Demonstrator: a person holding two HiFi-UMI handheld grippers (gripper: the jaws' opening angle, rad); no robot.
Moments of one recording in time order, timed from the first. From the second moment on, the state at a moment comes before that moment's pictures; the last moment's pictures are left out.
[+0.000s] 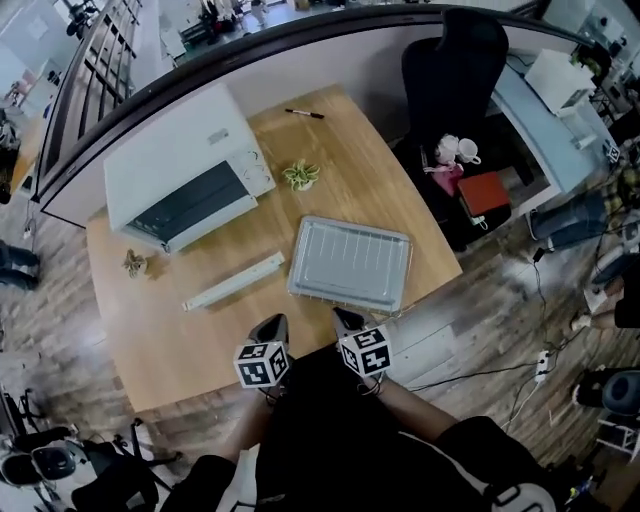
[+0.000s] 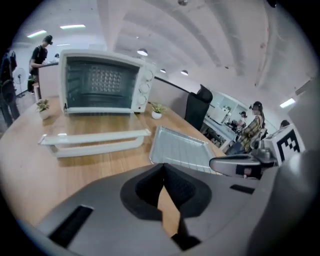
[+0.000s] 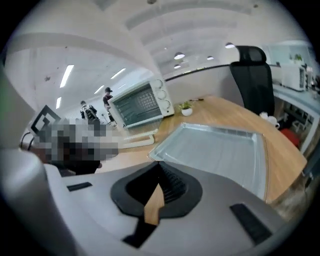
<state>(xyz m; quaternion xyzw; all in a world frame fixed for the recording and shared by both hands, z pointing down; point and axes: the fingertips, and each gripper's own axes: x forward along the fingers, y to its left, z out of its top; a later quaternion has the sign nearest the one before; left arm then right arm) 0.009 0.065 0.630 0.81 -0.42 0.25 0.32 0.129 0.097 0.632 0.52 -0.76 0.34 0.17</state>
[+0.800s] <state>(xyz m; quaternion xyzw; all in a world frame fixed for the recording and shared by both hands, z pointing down) -0.152 0.033 0.354 0.82 -0.57 0.02 0.04 -0.005 0.018 0.364 0.52 -0.85 0.01 0.05</state>
